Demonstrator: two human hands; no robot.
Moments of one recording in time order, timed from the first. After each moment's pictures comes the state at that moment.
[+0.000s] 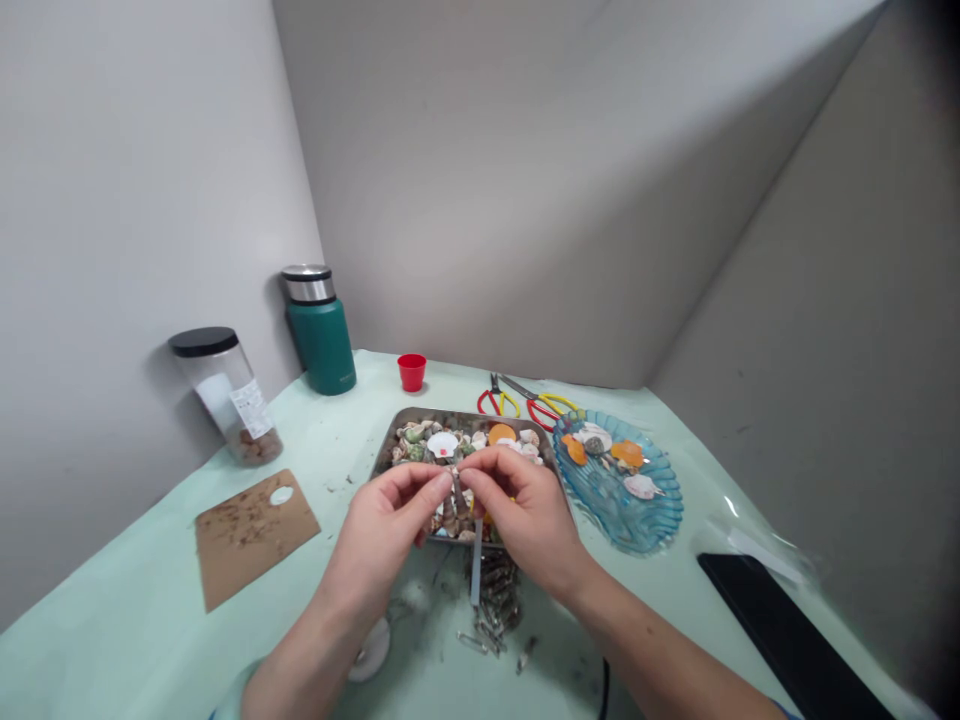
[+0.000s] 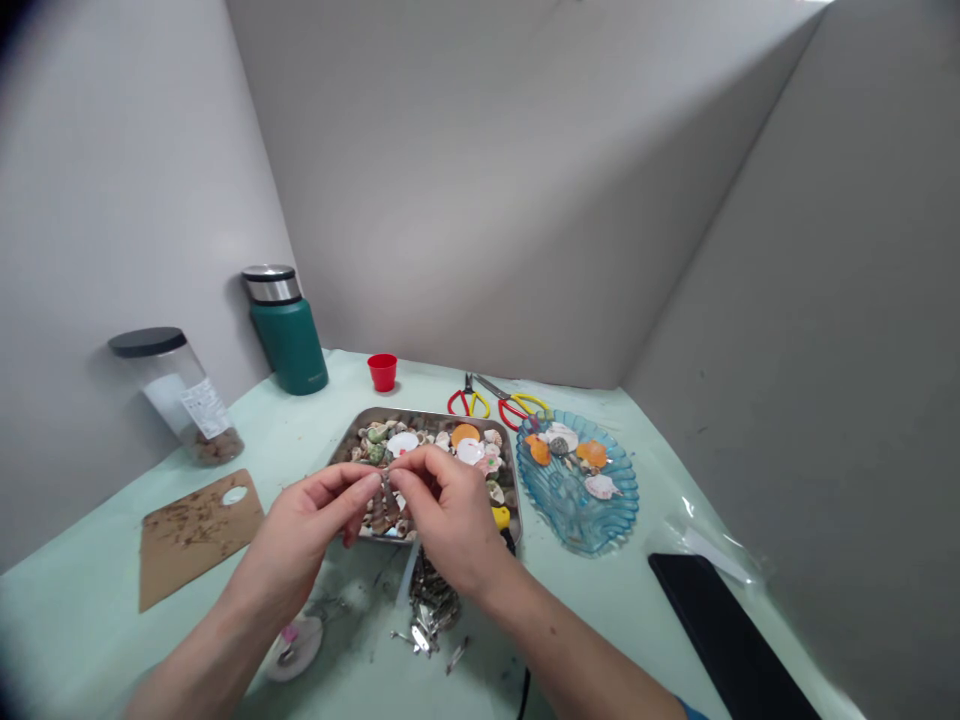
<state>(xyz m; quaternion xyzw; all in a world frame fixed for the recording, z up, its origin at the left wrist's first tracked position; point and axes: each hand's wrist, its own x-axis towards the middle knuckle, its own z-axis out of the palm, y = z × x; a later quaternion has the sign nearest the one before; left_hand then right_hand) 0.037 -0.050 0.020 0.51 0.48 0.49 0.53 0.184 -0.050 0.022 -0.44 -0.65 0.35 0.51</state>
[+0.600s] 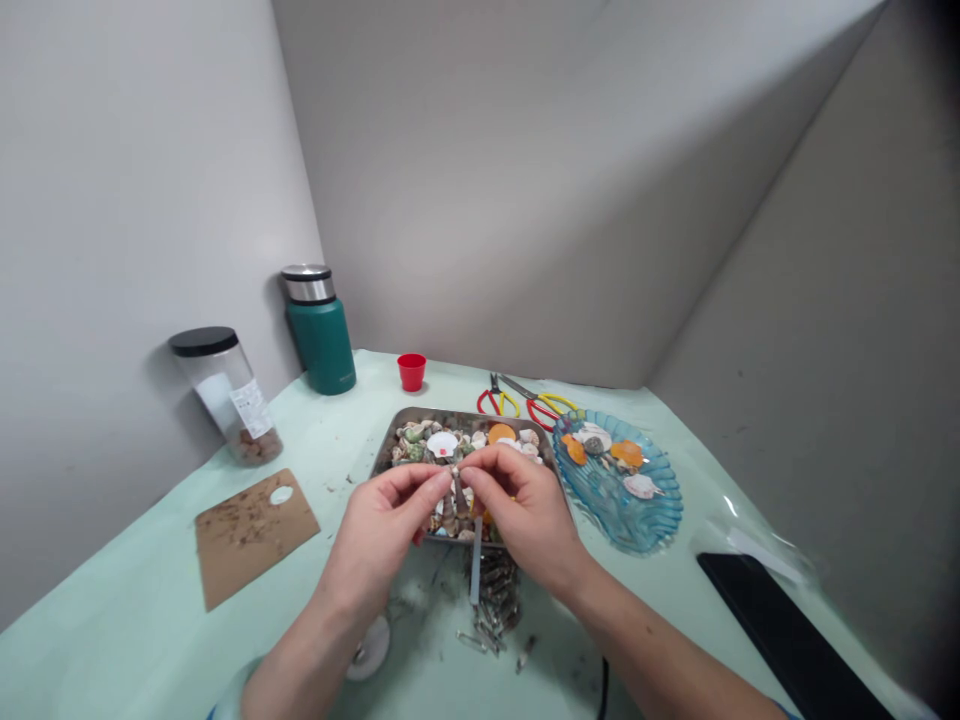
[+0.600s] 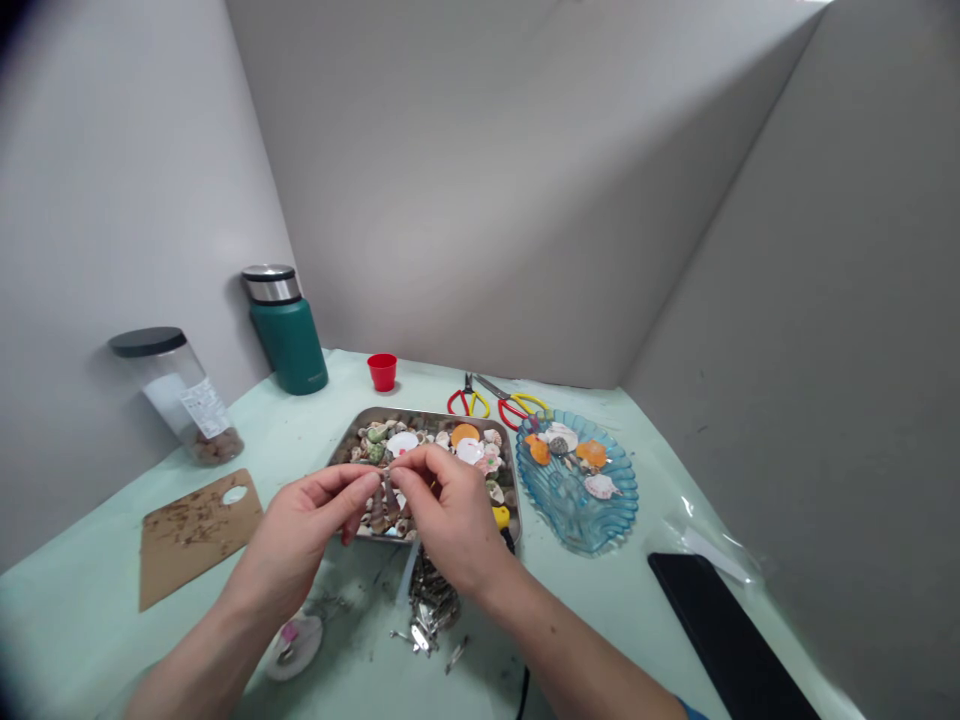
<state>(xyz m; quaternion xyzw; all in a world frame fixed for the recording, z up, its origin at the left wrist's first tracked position) 0.035 -0.049 0.019 0.50 0.49 0.49 0.52 0.184 -0.049 0.023 -0.44 -0.64 0.36 0.51</state>
